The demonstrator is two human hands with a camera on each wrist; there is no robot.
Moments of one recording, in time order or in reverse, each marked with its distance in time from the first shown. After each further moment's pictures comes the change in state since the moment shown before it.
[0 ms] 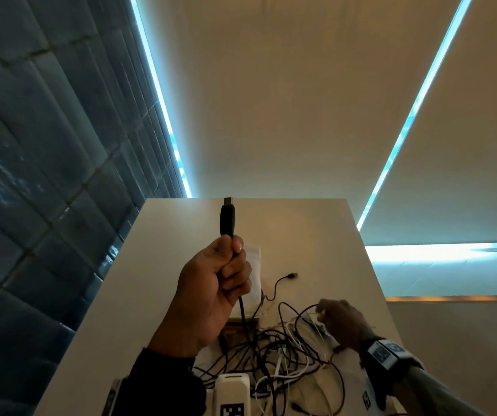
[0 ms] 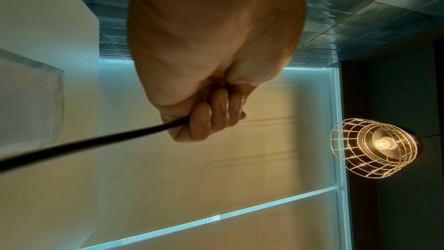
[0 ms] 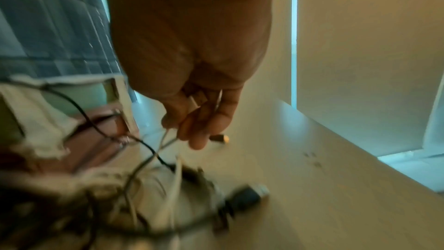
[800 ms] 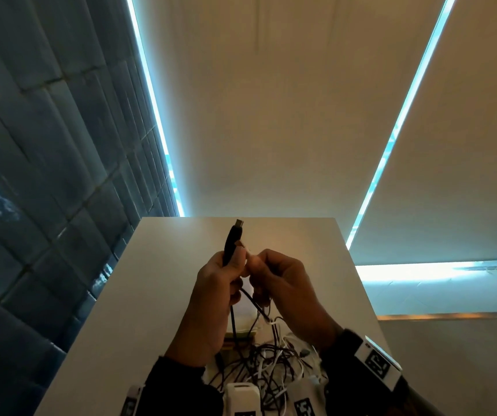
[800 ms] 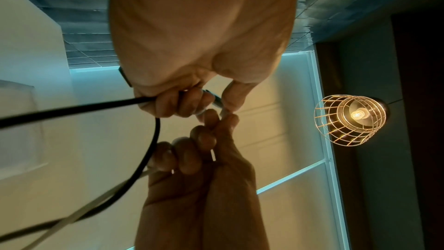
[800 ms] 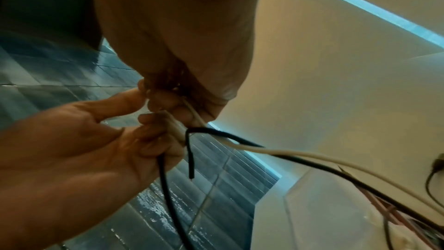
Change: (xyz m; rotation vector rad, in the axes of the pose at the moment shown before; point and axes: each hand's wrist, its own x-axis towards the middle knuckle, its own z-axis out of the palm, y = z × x) left_hand -0.006 -0.004 0.007 0.471 0.192 0.151; right_hand -0.072 -0.193 -0.104 1.185 0.208 -0.505
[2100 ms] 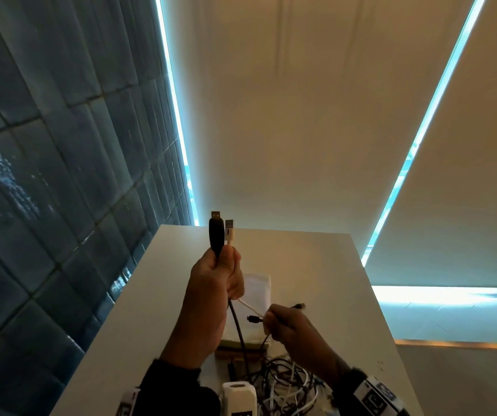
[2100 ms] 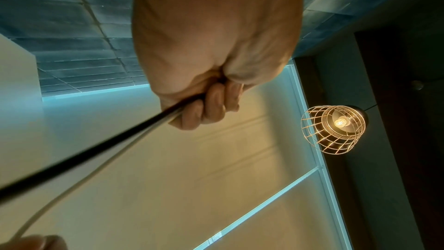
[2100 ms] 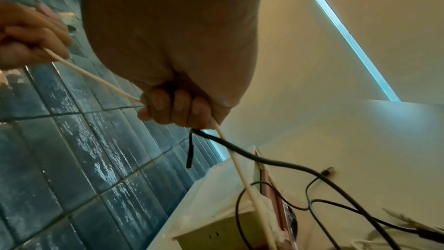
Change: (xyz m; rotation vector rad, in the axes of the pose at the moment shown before) left_hand -0.012 0.028 -0.017 -0.100 0.028 0.151; right_hand -0.018 0.082 -0.017 -0.476 -0.191 0.107
